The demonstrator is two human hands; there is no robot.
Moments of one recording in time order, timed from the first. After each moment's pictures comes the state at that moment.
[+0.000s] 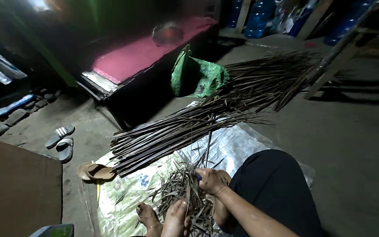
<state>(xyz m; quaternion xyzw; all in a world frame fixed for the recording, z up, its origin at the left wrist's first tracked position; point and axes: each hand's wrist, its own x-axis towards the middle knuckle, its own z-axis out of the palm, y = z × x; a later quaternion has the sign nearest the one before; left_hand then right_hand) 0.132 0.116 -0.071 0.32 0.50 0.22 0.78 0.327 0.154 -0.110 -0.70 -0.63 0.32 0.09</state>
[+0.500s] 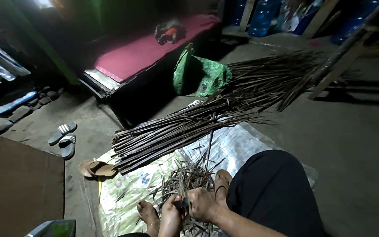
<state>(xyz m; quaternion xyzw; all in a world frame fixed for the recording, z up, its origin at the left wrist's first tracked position) 0.133 0.122 -0.083 0.35 0.56 0.27 0.70 0.280 0.119 -0.089 -0.58 -0.71 0.39 0.10</state>
